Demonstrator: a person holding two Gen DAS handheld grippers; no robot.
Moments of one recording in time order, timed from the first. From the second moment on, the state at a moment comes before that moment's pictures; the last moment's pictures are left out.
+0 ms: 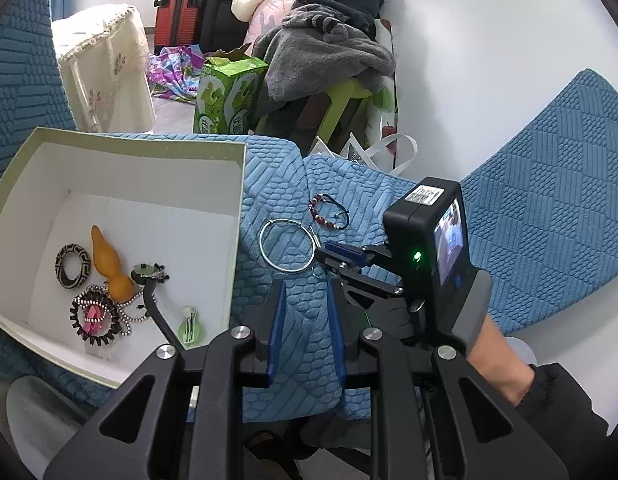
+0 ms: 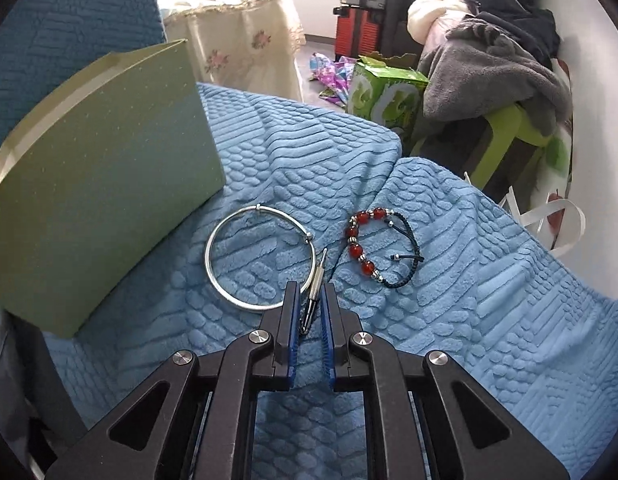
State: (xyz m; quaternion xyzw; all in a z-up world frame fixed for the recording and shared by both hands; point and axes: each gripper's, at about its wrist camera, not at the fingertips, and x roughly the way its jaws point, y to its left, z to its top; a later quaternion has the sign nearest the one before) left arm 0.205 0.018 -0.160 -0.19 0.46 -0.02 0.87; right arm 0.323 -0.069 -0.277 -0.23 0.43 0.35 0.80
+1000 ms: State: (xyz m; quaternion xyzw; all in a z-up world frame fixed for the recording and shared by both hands) left arm 0.267 -0.040 -0.199 -0.11 0.50 -0.02 0.86; right arm 0.328 -0.152 -0.251 -0.09 0.43 0.32 0.84
